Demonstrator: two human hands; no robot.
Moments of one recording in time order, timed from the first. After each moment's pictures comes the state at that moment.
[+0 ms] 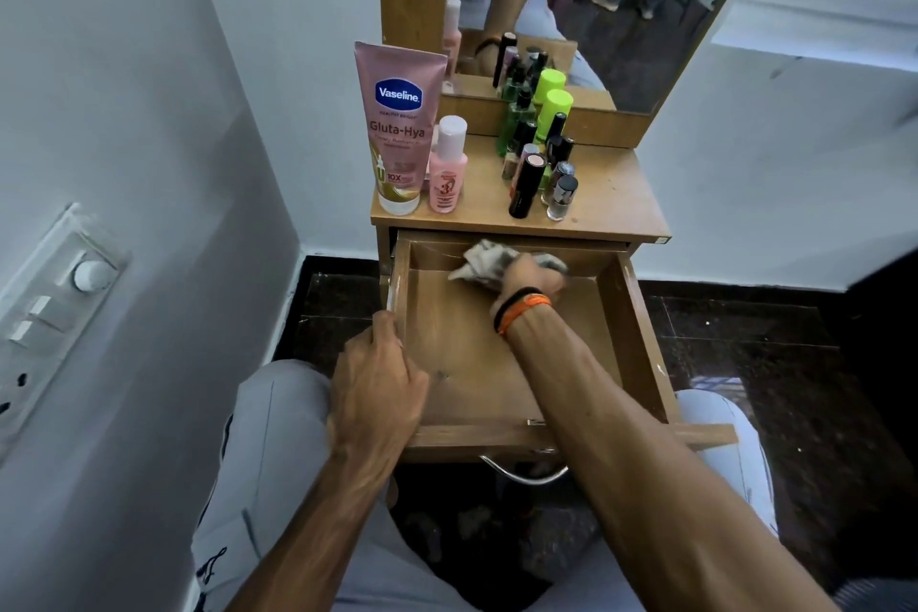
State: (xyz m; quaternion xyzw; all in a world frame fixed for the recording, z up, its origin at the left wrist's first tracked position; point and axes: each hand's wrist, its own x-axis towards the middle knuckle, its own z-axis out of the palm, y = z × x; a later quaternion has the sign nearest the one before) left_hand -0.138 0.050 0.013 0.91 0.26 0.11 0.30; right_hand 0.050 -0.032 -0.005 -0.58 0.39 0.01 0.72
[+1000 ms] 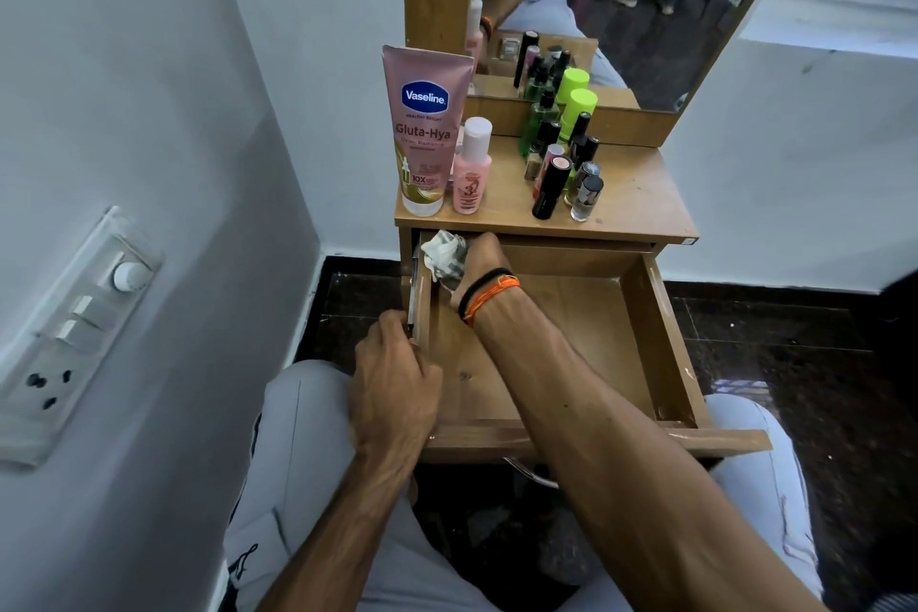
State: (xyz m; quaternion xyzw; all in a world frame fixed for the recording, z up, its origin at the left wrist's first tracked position) left_hand -0.140 0.055 0.011 0.88 0.30 0.12 0.35; right_hand 0.017 0.034 0.033 -0.52 0.34 0.22 0.75
